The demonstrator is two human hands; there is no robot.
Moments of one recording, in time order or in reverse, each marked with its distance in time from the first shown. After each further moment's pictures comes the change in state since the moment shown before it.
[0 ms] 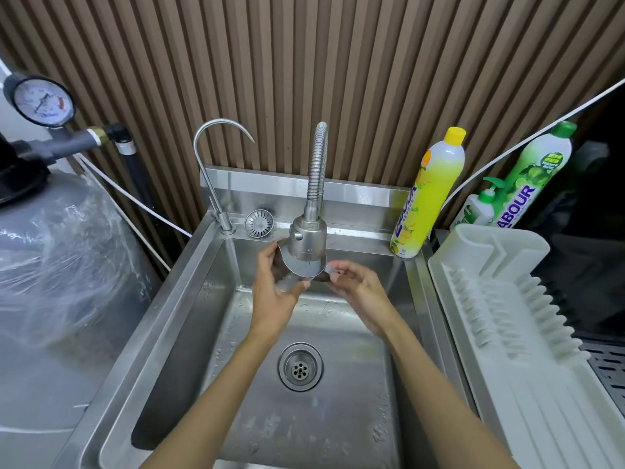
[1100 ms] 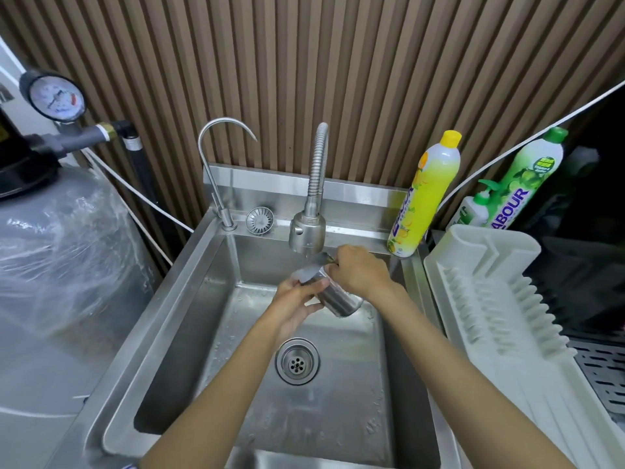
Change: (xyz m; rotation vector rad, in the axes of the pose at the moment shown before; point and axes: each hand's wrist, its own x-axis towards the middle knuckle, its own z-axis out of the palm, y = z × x) left_hand 0.000 -0.012 0.023 -0.611 -0.261 -0.710; right_hand 0.000 -0.056 0.022 -1.378 0.026 0.028
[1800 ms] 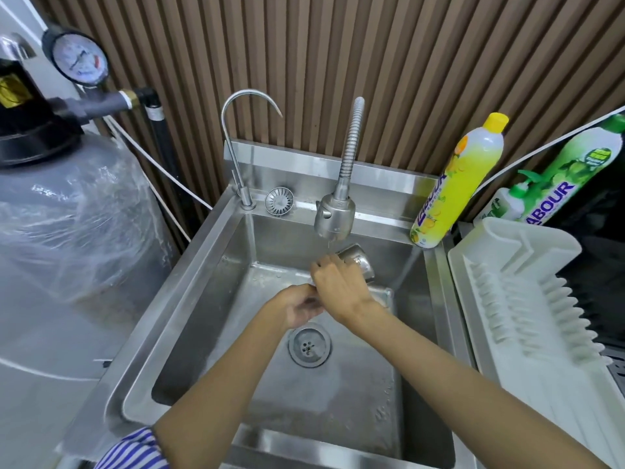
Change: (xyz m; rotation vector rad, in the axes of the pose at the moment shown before) left_hand 0.003 -0.006 -0.025 0.014 0.182 -0.317; right_hand -0.008 -0.032 0.061 -0.506 0.133 -0.431
